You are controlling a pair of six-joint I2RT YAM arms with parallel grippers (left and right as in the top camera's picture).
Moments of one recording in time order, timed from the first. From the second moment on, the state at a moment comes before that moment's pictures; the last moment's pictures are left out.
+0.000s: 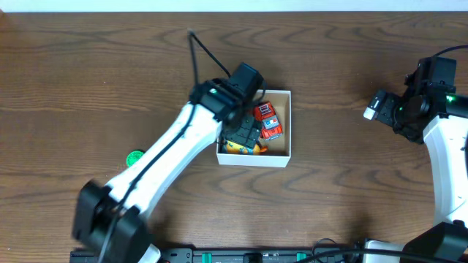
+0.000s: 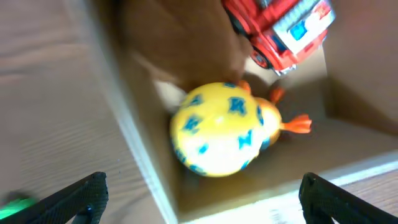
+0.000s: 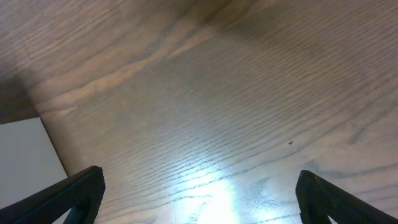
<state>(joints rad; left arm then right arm) -0.62 1.67 1.48 -1.11 -0.05 -0.23 -0.21 1.48 1.25 -0.98 -0.03 0.30</state>
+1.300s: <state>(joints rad) 0.18 1.58 0.92 -0.84 0.04 -0.51 -0.21 1.48 1.25 -0.98 -0.03 0.29</state>
